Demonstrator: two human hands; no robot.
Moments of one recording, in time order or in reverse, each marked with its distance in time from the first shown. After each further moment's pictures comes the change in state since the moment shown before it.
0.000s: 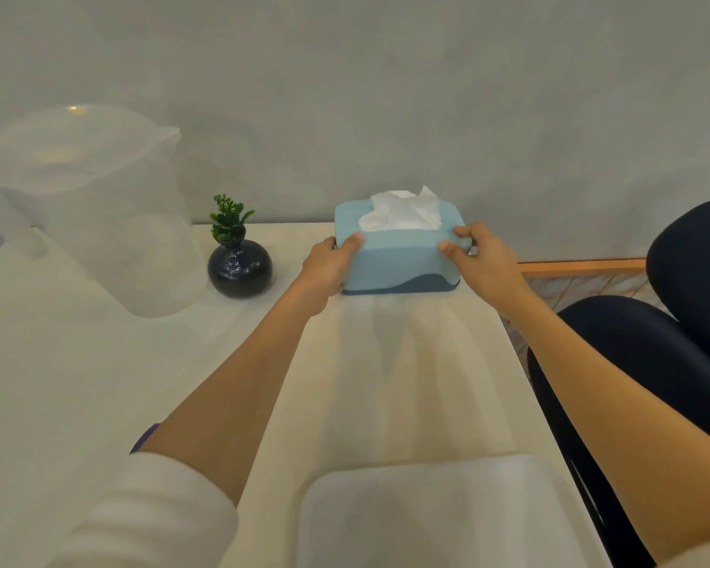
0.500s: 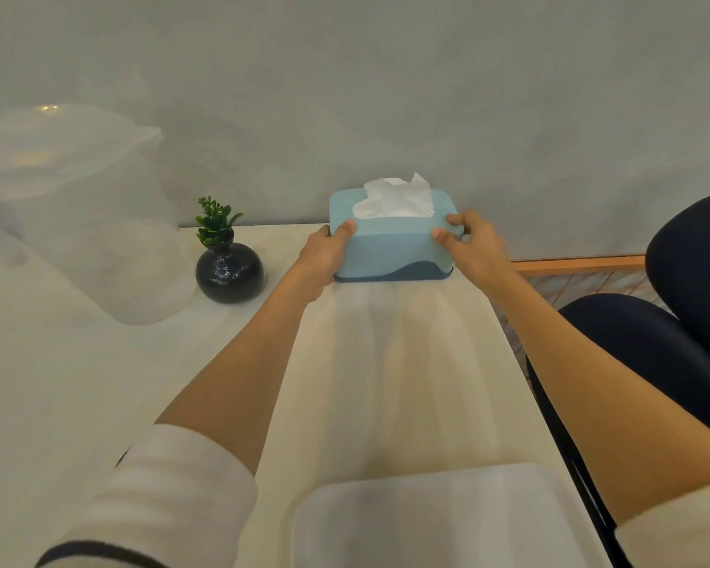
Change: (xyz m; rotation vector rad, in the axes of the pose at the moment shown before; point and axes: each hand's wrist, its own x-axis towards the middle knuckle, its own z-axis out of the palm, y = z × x) left_hand 0.025 0.010 0.006 -0.049 -0.018 -0.010; right_hand 0.027 0.001 0.005 0.093 0.025 0.011
